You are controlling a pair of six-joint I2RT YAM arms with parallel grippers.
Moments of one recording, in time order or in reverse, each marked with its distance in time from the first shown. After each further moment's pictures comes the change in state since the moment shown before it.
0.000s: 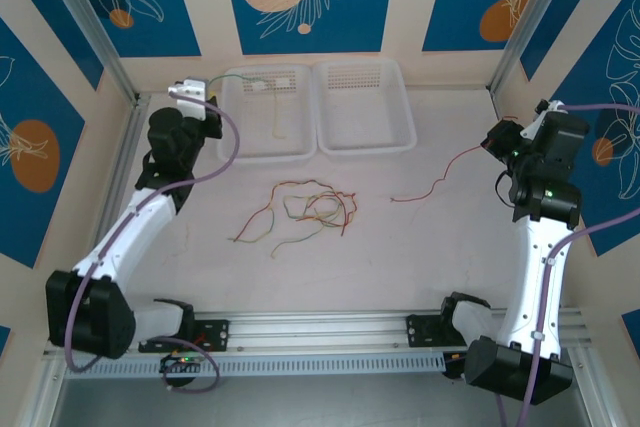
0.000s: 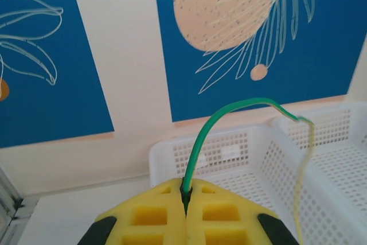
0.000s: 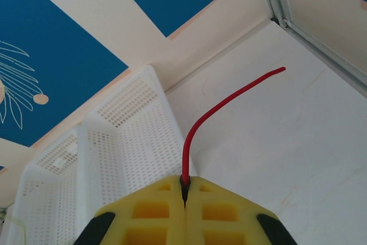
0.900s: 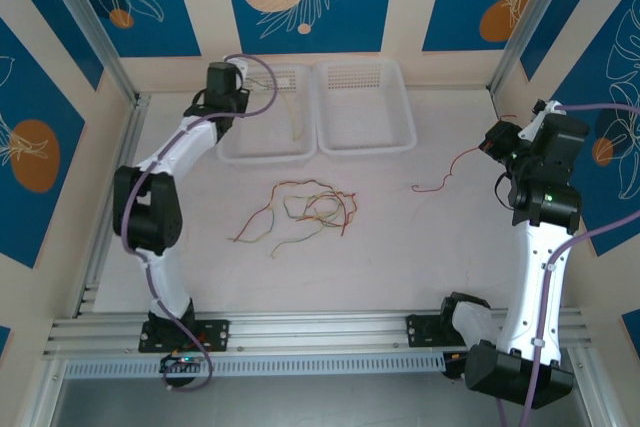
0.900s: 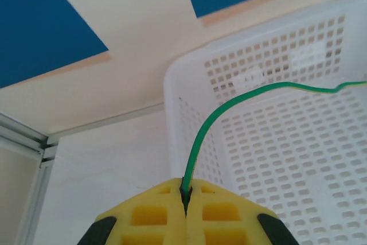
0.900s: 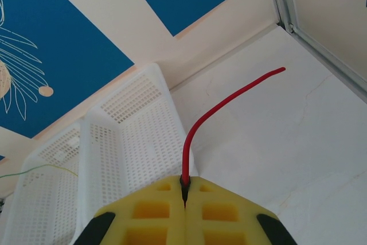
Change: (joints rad) left arm -0.074 0.680 0.655 -0.462 -0.279 0.172; right arm 0.013 -0.020 0.003 -0.010 -0.004 -0.037
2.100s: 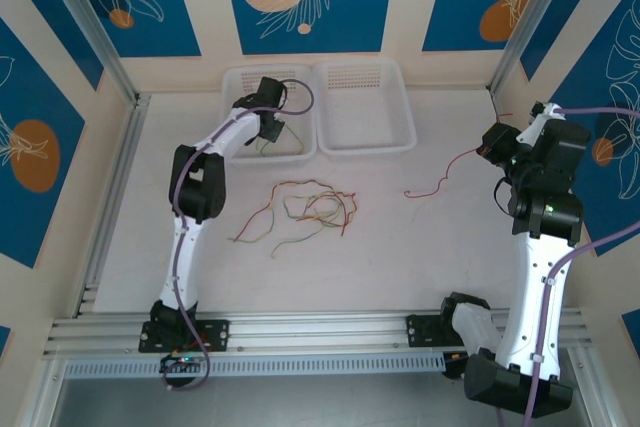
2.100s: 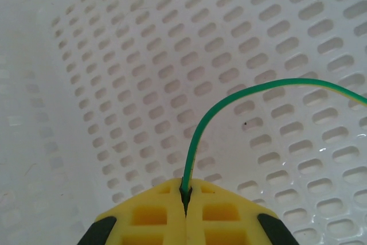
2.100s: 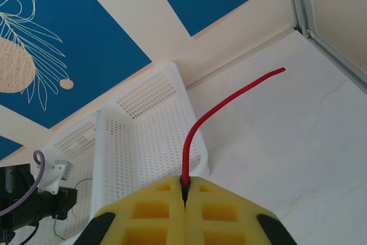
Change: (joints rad) left arm -0.076 0.464 0.455 -0.476 0.059 -0.047; right arm 0.024 -0.047 0.007 -0.021 -0.031 -0.011
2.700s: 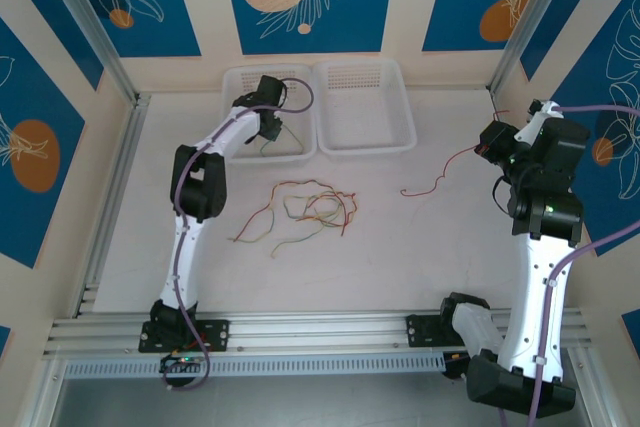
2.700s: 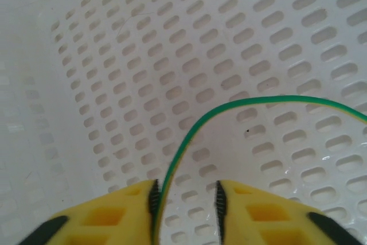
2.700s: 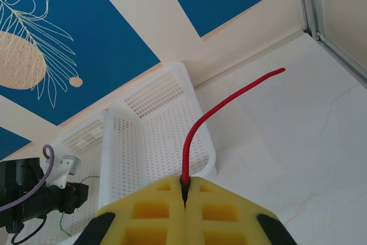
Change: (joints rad) left arm 0.004 0.010 0.036 -0.020 0.002 0.003; right arm 0.024 -0.004 0.016 -0.001 0.000 0.001
